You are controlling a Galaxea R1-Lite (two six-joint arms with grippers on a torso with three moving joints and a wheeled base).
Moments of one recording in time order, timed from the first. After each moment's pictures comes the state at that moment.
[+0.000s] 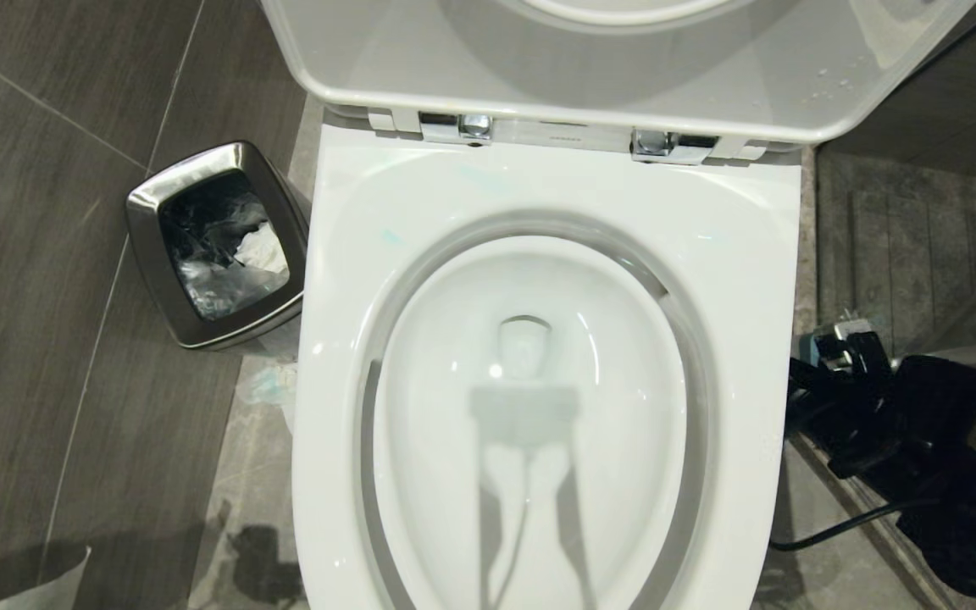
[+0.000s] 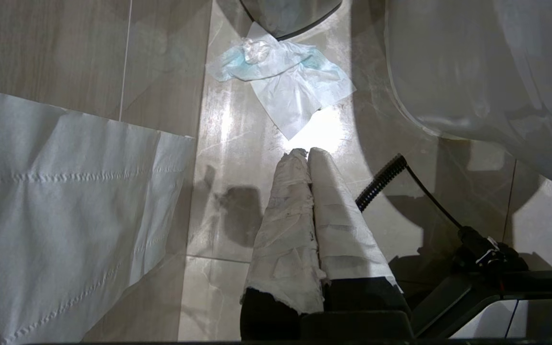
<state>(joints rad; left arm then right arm) 0.01 0.00 -0.01 0.02 0.00 0.01 0.06 2.05 -0.45 -1.52 0.17 -0.02</state>
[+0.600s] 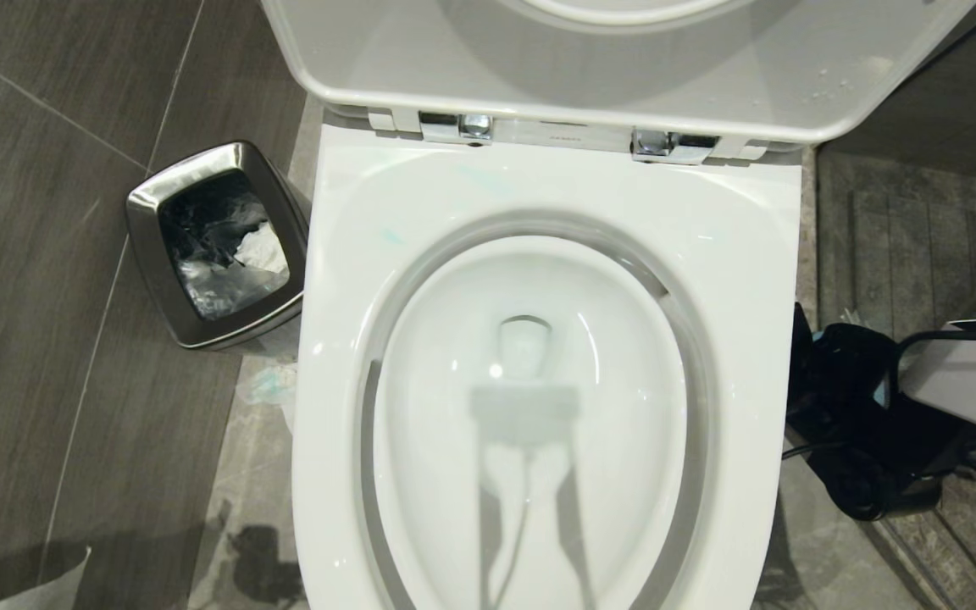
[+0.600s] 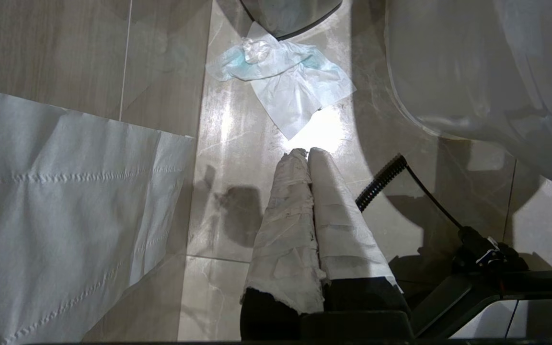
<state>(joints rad) 0.01 0.00 -0.01 0.02 0.00 0.01 0.09 2.26 -0.82 -1.52 0.17 -0.16</state>
